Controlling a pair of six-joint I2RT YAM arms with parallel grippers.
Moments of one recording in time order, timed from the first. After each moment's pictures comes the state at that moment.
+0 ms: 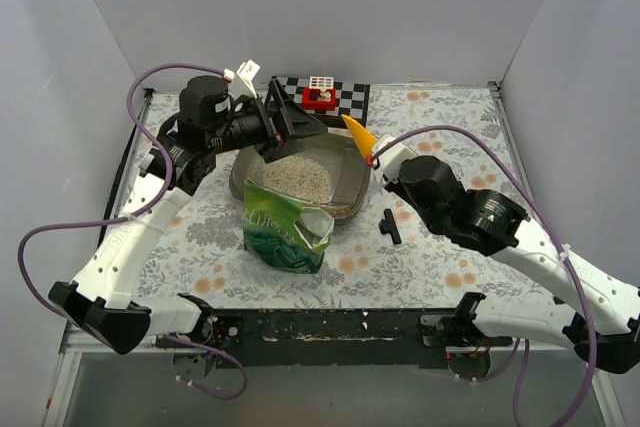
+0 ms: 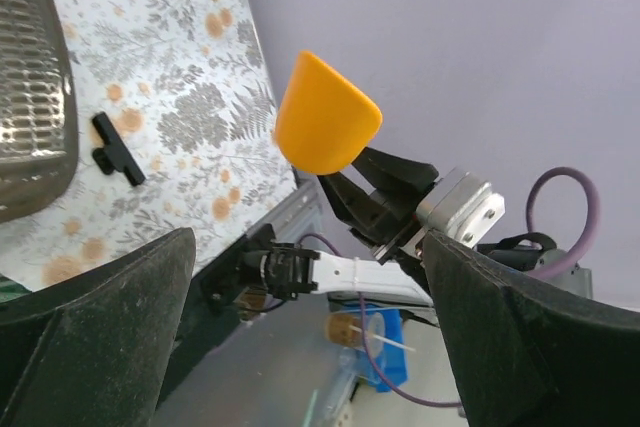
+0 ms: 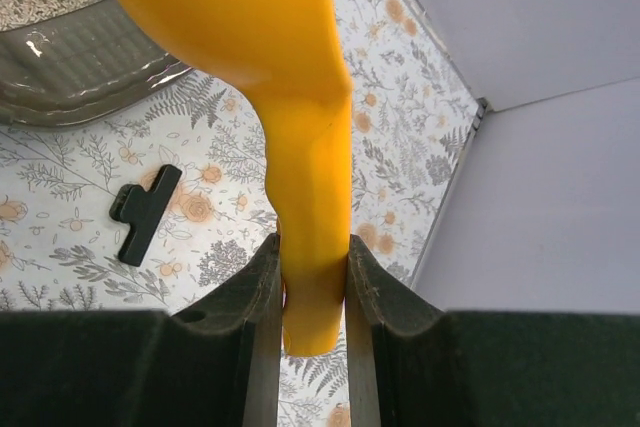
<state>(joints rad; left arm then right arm) -0.49 1.27 1.54 -0.59 0.52 -0.93 0.96 1.03 1.22 -0.81 0.62 -0.30</state>
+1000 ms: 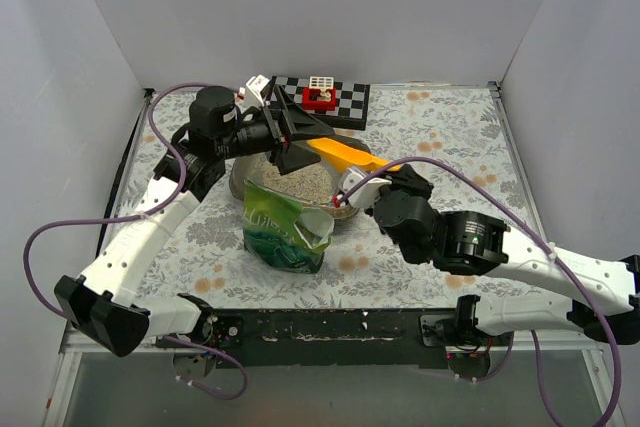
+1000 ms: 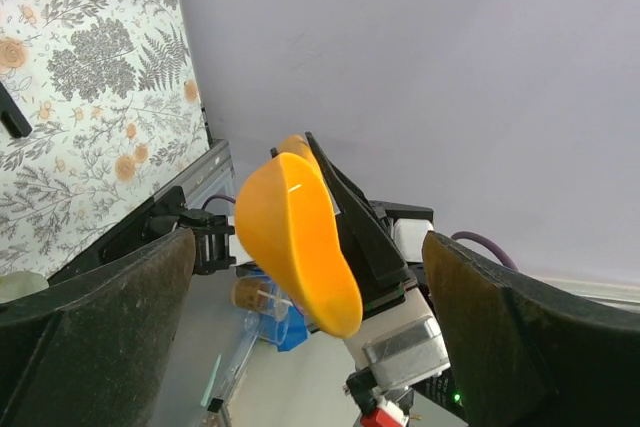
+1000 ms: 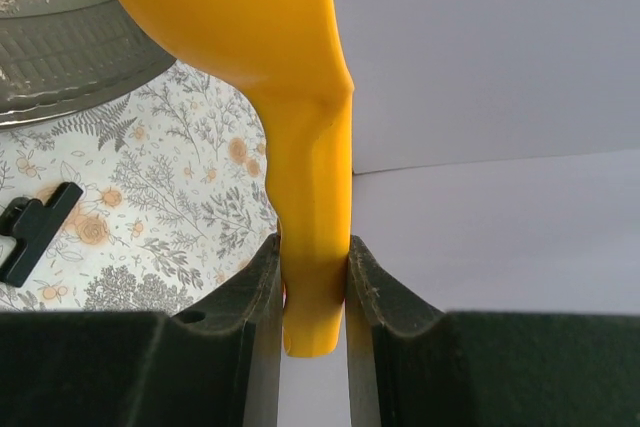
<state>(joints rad) -0.49 1.25 1.37 -0.36 0.67 -1.24 1.31 1.04 1.21 -0.71 1.02 -0.59</state>
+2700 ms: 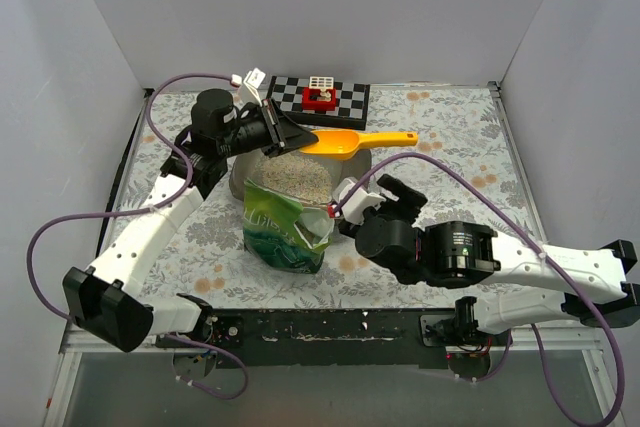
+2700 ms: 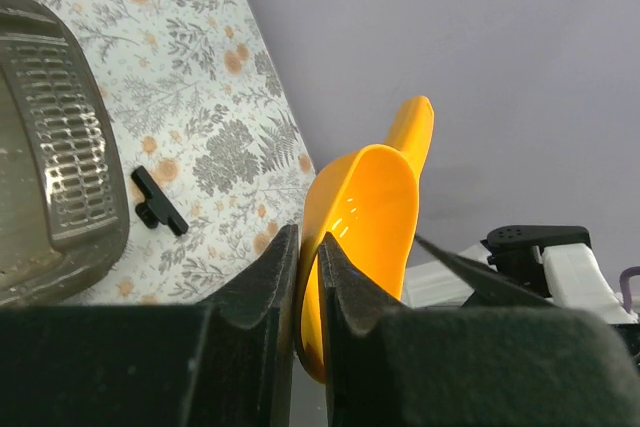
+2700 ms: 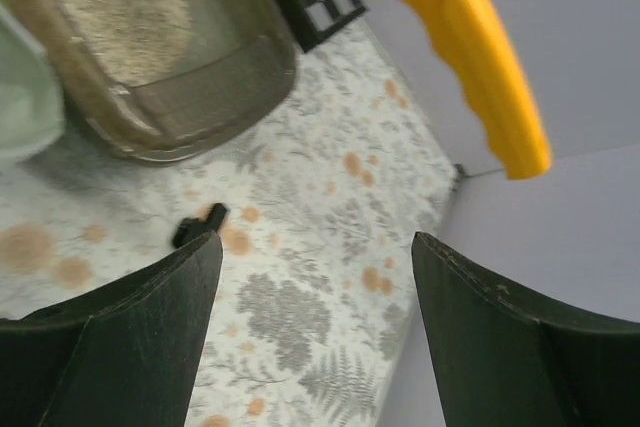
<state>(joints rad) -0.44 1.26 1.27 -0.22 0.61 -0.90 1.49 1.12 1.27 -0.86 1.11 -0.18</state>
